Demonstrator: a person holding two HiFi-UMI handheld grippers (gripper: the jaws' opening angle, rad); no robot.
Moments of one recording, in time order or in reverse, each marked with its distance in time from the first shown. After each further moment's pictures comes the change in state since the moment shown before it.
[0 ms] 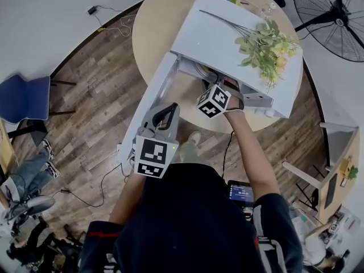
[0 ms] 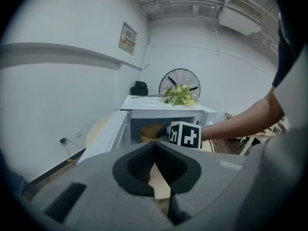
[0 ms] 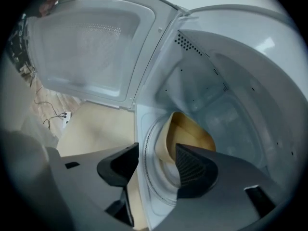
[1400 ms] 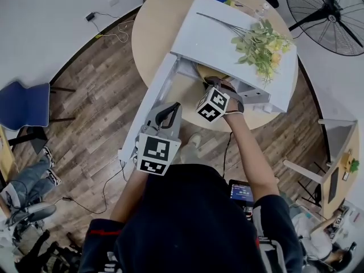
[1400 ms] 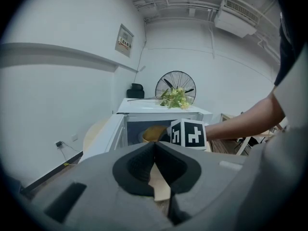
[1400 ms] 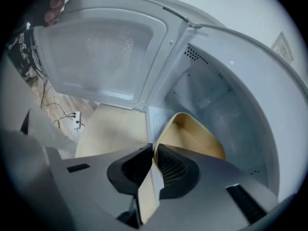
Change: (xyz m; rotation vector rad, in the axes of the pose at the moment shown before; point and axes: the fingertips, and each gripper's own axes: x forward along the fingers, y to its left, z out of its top) left arm -0.005 -0.005 0.004 0.020 -0.027 -0.044; right arm -0.027 0.020 0.002 -0.013 0.059 0.076
